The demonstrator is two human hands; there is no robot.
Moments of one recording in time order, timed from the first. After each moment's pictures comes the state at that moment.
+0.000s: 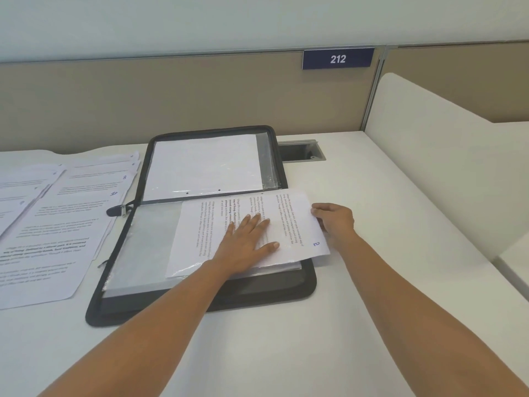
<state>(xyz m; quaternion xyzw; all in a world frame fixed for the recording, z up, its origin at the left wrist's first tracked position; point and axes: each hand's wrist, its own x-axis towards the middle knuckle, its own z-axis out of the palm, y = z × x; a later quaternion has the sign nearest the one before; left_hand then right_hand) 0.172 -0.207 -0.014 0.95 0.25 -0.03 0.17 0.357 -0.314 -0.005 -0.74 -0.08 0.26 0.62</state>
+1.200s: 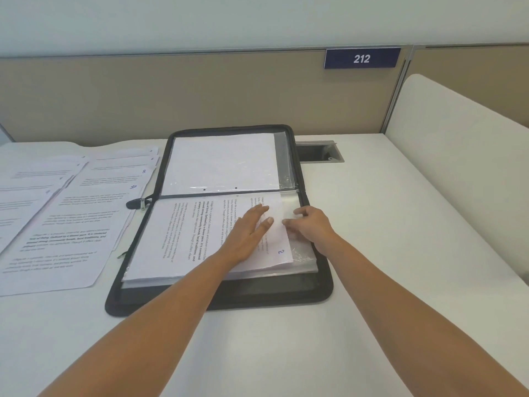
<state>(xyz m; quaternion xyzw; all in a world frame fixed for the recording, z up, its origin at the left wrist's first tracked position) 0.161 -0.191 -0.007 0.86 0.29 0.15 0.39 0.304 -0.276 0.007 -0.76 -0.22 0.36 0.50</state>
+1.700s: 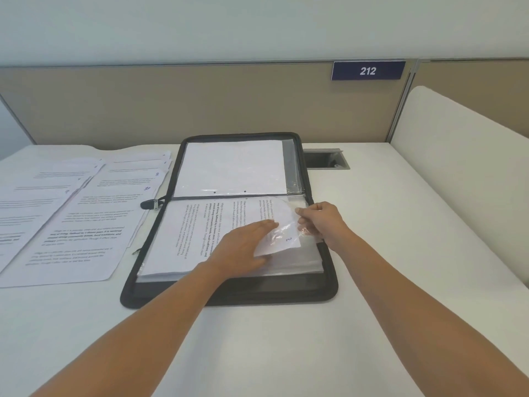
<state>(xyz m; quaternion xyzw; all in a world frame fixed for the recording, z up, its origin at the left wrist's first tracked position) 0.121 -0.200 0.011 0.97 0.20 0.08 0.11 0.299 -0.288 0.037 -0.71 -0.19 0.36 0.58</state>
